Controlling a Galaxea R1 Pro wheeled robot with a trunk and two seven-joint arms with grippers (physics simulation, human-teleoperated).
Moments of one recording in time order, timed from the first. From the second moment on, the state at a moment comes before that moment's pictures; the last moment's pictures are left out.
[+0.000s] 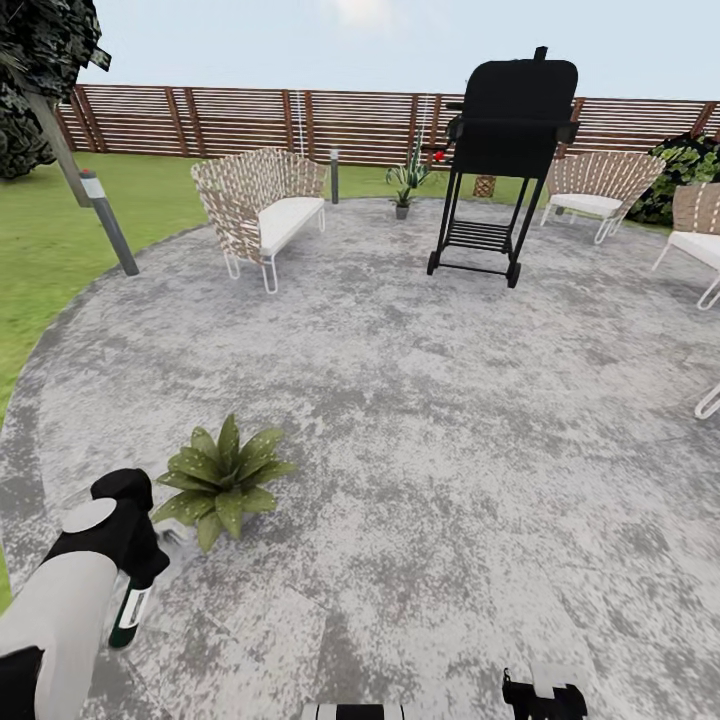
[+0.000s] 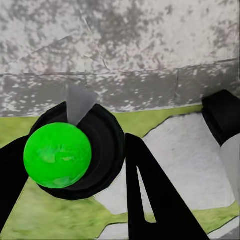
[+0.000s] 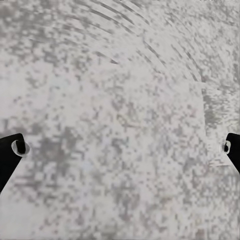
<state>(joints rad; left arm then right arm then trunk) -0.83 0.17 0.32 -0.73 -1.67 0.71 -1.47 -0.46 -0.05 -0.05 -0.03 0.09 -0.44 -0.29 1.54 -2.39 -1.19</state>
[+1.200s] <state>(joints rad) -0.77 0.18 0.32 -0.74 -1.66 0.71 -1.39 -0.46 -0.05 -0.05 -0.03 0.09 -0.44 -0.29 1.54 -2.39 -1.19</state>
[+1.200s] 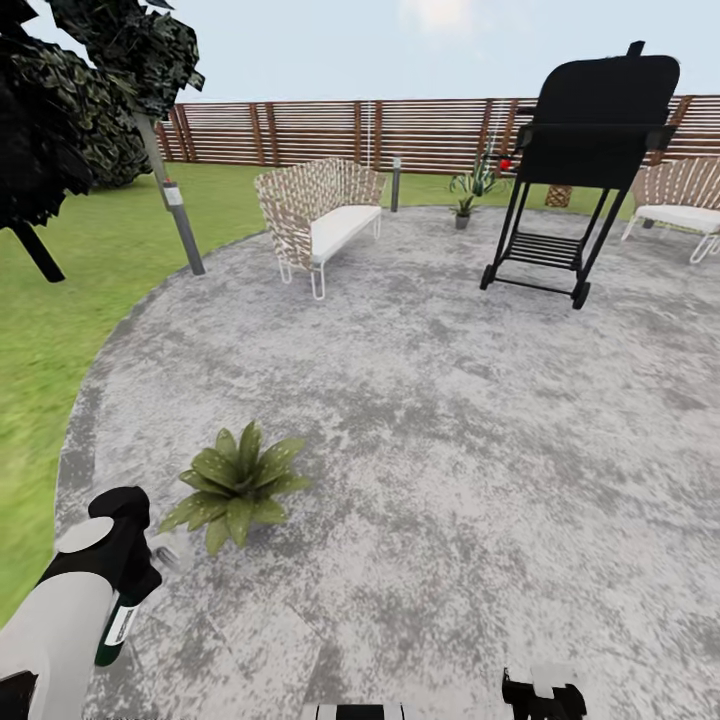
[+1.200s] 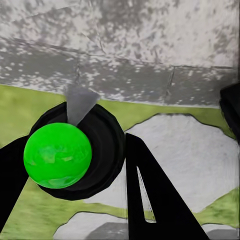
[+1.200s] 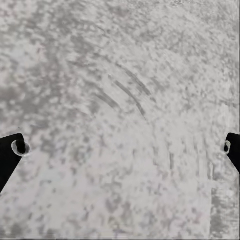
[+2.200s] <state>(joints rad) -0.77 0.12 0.32 -0.72 -1.66 0.71 -1.38 -0.46 -0.05 -0.05 -0.03 0.09 -0.44 -0.29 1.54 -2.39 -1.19</state>
